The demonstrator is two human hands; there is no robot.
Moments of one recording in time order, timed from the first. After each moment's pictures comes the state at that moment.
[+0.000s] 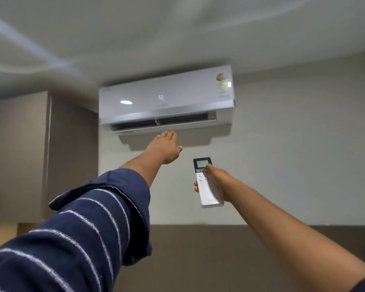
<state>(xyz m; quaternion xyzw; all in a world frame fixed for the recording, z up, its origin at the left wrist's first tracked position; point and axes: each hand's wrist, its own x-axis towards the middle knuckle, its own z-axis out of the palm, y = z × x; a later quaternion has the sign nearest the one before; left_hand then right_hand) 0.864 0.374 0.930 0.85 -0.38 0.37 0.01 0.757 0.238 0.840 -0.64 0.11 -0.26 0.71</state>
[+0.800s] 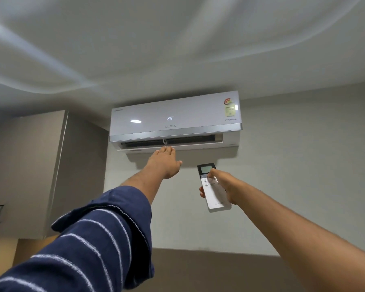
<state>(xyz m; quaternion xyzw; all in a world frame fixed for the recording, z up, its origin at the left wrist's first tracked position) 0.864 0.394 0.952 0.87 -0.34 0.36 0.02 0.748 0.246 0.897 -0.70 0.12 -0.26 0.65</state>
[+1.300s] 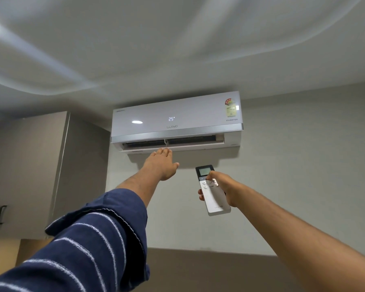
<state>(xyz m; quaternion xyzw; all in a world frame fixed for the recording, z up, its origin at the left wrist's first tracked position) 0.873 0.407 0.948 0.87 -0.33 0.36 0.02 0.749 0.253 0.891 -0.71 0.12 -0.24 0.65</state>
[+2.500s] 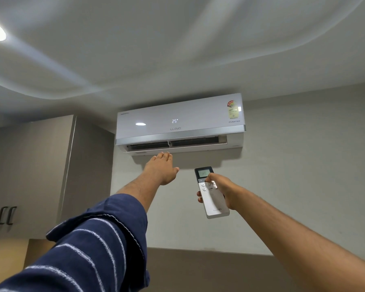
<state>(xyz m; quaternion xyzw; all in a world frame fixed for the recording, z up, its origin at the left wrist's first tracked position) 0.861 0.427 0.940 0.87 -0.33 0.36 0.01 0.749 0.268 0.888 -0.71 0.10 -0.25 0.65</state>
